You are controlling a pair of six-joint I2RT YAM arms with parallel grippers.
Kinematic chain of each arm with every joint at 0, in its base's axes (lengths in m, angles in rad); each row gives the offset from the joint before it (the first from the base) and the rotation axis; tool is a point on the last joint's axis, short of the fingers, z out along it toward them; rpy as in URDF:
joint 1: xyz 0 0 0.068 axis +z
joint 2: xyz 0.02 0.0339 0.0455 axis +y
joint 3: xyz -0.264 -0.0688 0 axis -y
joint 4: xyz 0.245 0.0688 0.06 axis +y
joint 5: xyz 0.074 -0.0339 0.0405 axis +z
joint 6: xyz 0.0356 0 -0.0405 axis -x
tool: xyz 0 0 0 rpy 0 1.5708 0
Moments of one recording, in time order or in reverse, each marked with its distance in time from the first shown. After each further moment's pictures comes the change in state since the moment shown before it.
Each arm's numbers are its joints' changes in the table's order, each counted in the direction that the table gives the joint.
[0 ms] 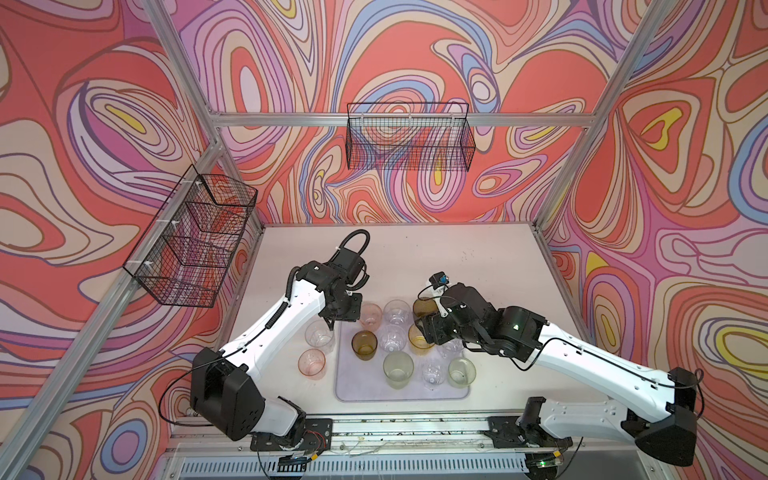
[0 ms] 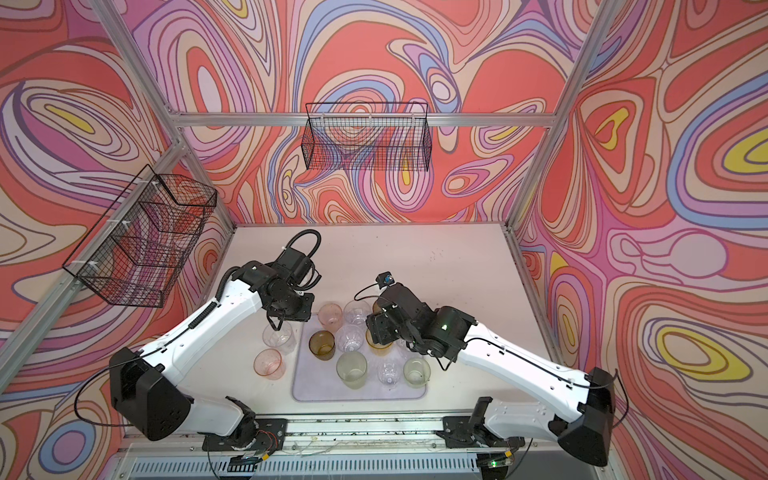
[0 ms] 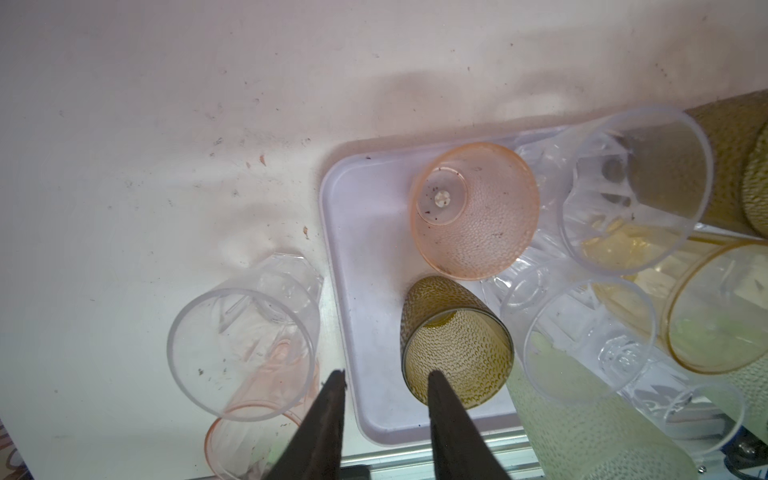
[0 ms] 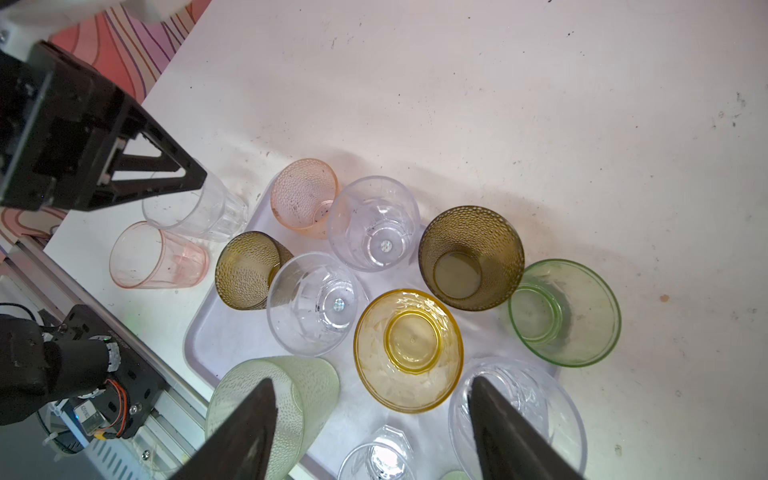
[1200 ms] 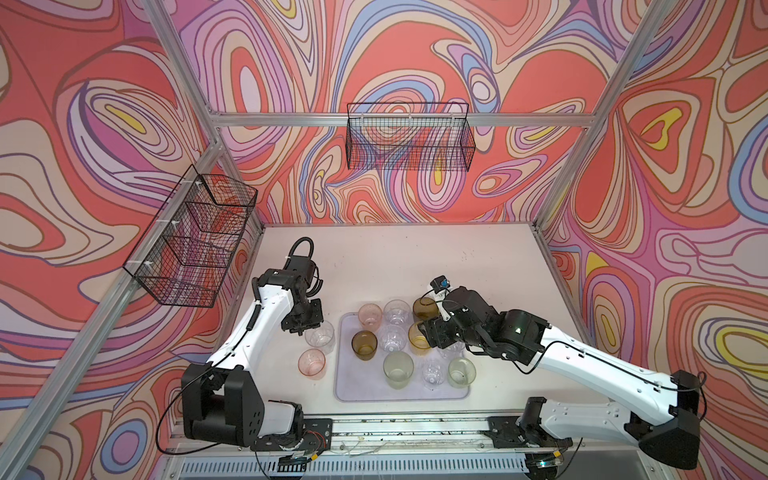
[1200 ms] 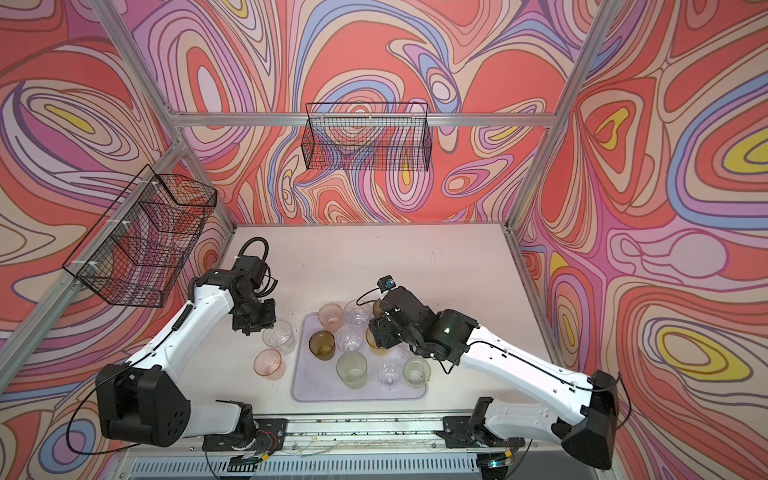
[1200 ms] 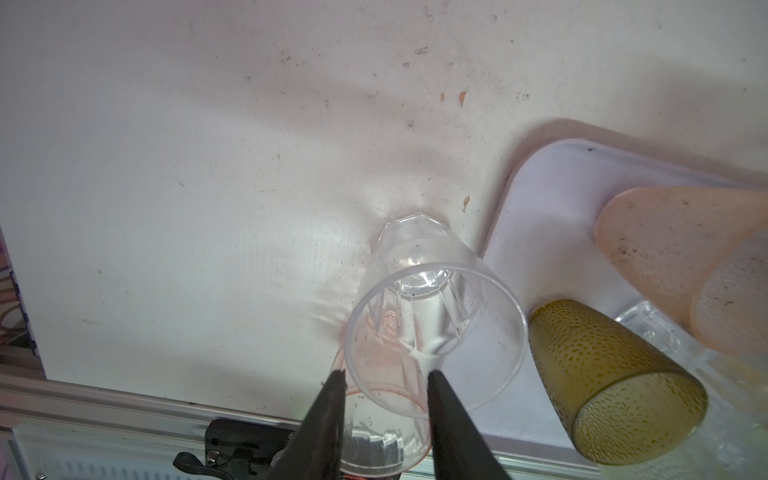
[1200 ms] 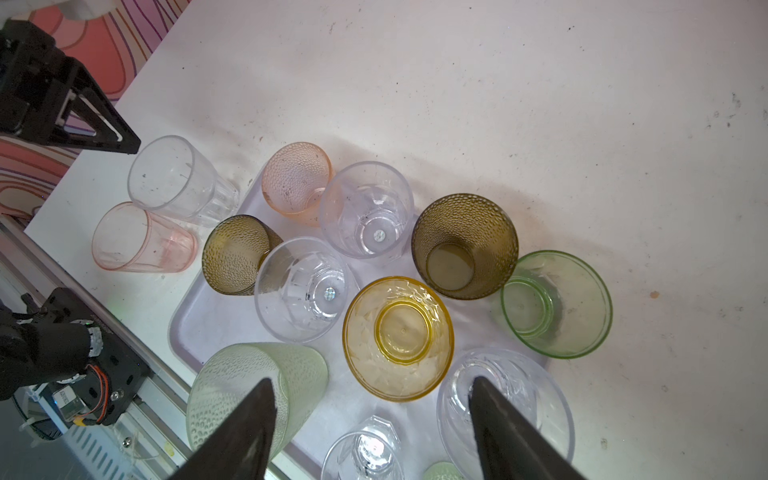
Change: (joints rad) left arm 0.364 -0.070 -0.181 0.025 -0.021 -0.018; right arm 0.000 -0.024 -0.035 0.000 0.000 0.031
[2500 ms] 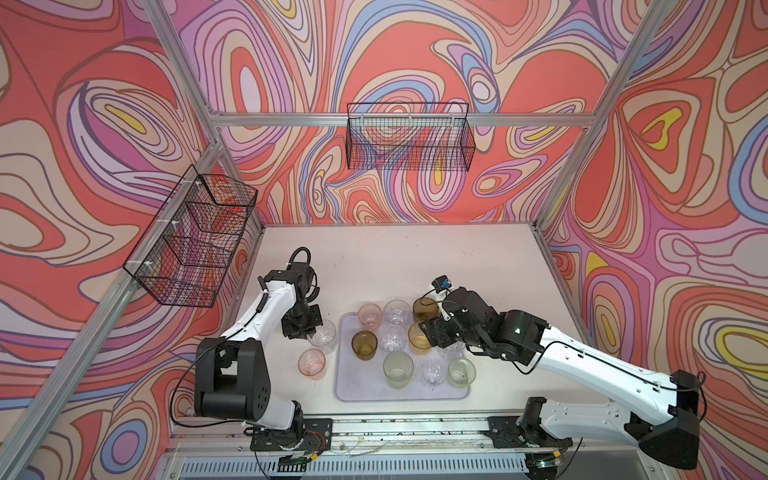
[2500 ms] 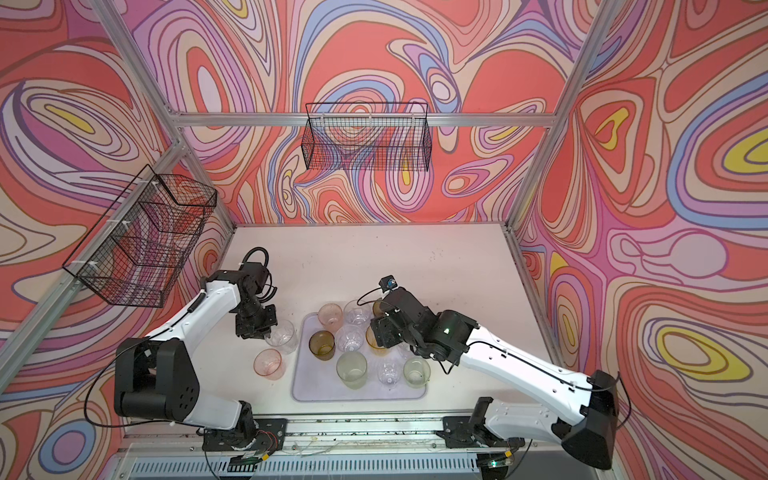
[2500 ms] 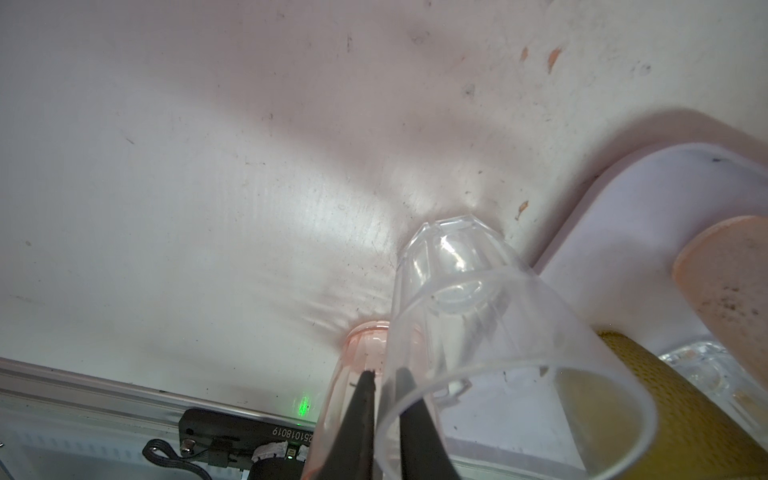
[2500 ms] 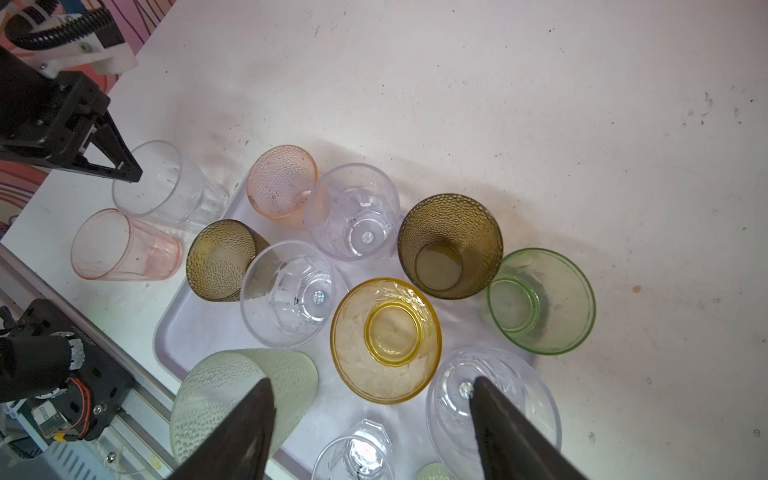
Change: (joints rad) left arm 0.044 0.120 -0.055 -0.035 -0.034 0.037; right arm 0.000 0.000 -0.009 0.000 -0.034 -0.011
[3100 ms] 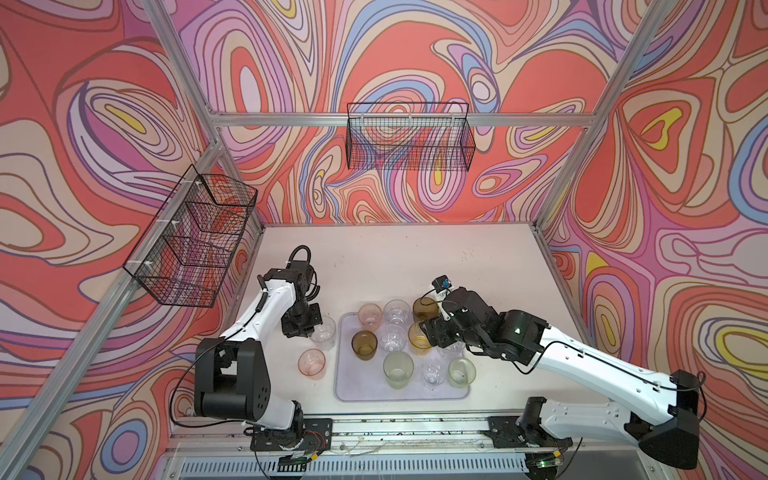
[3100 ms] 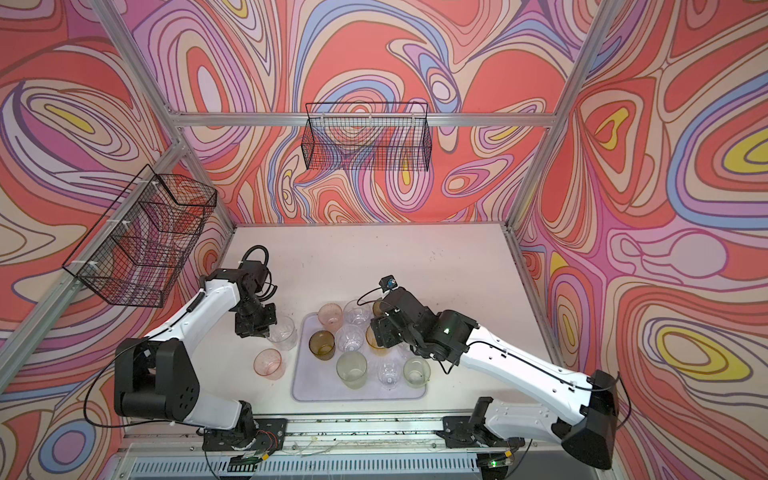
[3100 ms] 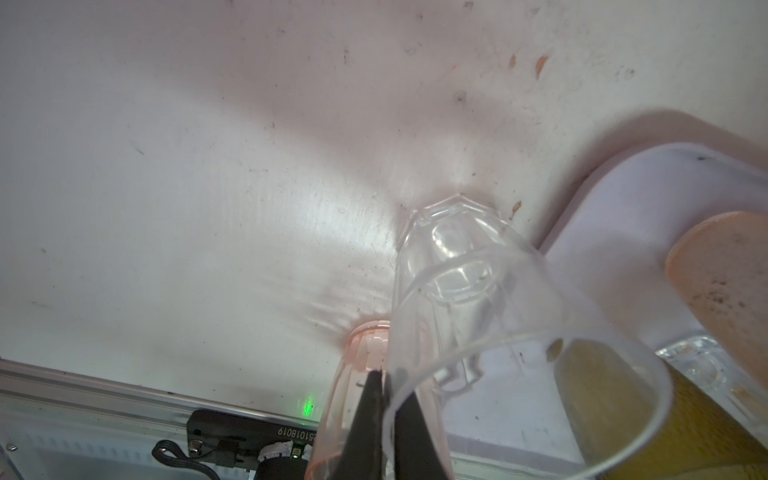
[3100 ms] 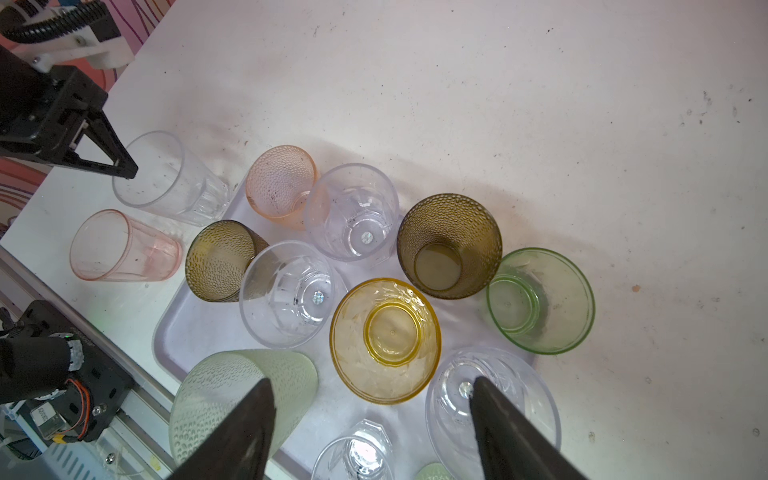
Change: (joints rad) left arm 0.000 -0.002 0.027 0.017 0.005 -0.023; right arm 0.000 0.000 0.000 0.000 -0.002 -0.002
